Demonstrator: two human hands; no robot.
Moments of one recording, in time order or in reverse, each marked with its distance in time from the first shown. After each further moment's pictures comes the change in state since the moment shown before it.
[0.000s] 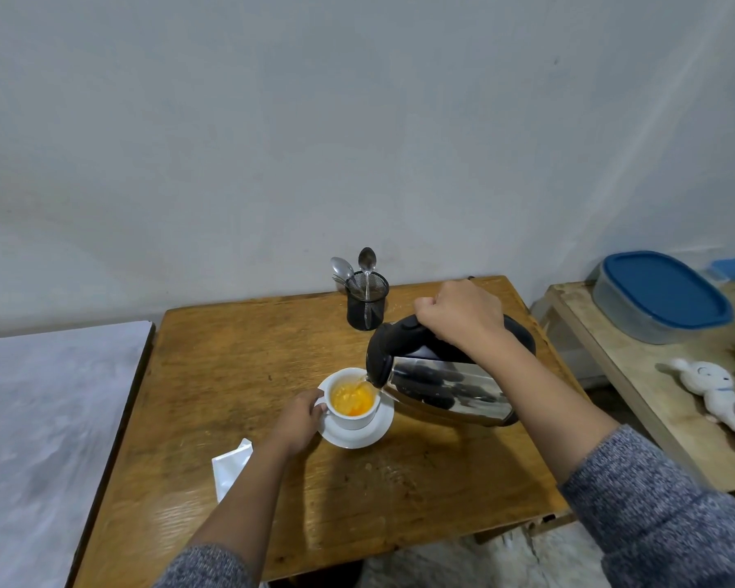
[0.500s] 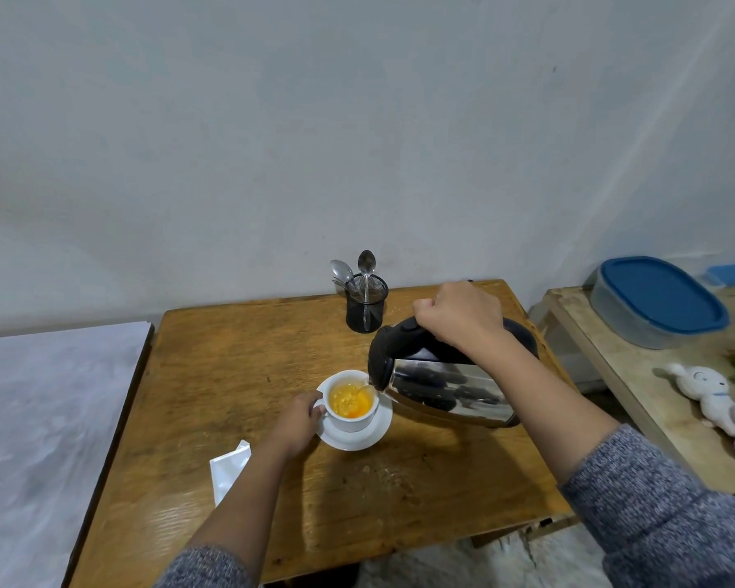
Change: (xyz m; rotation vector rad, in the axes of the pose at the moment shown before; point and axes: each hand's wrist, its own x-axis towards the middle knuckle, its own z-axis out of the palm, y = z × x) left_hand 0.000 -0.001 0.000 -0.016 -0.012 -0.001; right_hand 0.000 -0.002 -0.004 -0.023 -0.023 -0.009
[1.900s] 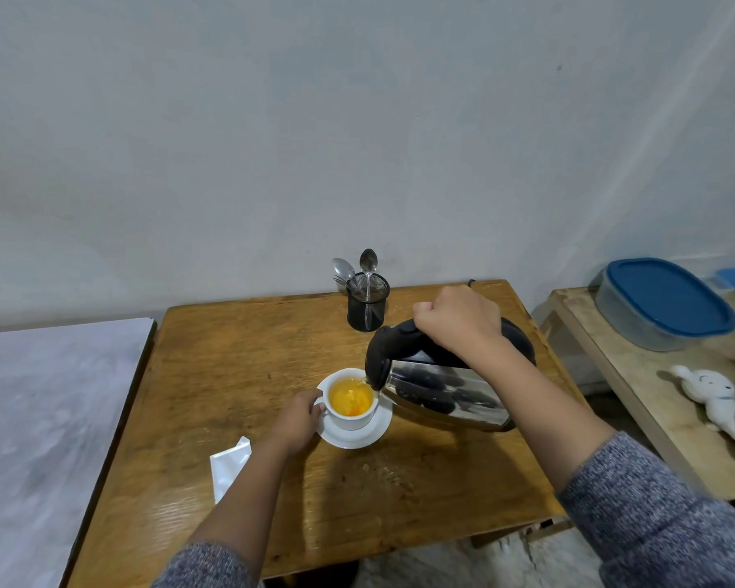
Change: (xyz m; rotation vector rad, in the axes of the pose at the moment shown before) left_hand 0.002 -0.001 0.004 -0.008 0.033 -0.012; right_hand -0.002 0.002 0.008 0.034 0.030 -0.003
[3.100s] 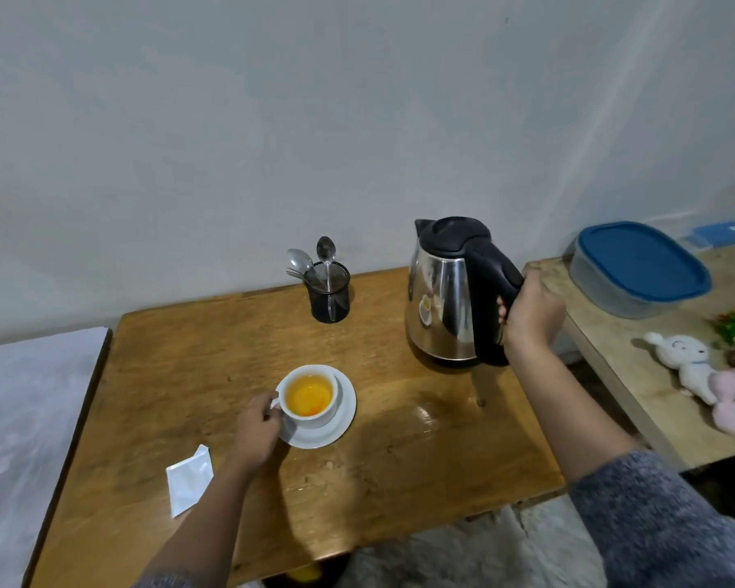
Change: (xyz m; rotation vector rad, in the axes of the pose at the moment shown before) left_hand -0.006 0.001 0.024 -0.207 0.199 -0.062; right_hand 0.002 0.124 0.001 1.171 0.572 0.689
